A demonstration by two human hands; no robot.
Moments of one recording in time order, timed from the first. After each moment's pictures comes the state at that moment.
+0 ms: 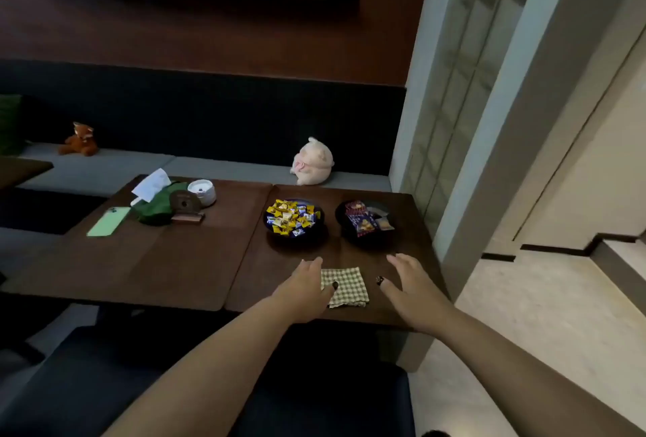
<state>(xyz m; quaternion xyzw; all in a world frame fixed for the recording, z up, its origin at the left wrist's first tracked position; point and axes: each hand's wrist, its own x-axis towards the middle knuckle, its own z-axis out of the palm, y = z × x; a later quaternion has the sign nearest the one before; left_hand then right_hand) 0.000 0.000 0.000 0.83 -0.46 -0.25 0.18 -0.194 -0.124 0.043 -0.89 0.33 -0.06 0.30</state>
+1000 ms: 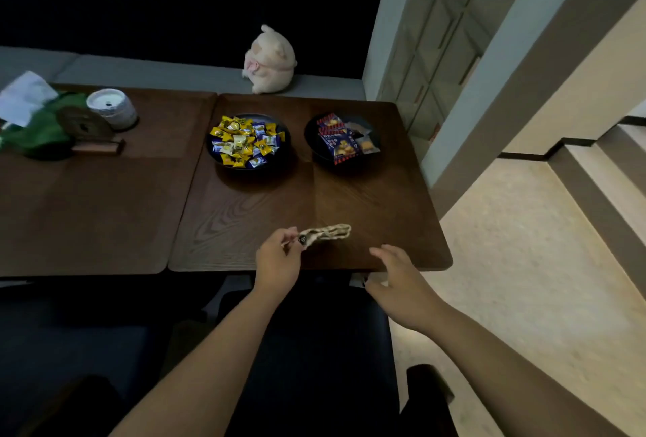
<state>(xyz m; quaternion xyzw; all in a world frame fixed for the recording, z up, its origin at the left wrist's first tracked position) 0.018 -0.054 -0.133 0.80 -0.26 -0.23 0.50 -0.180 -0.138 -0.061 -0.83 0.42 0.02 0.38</state>
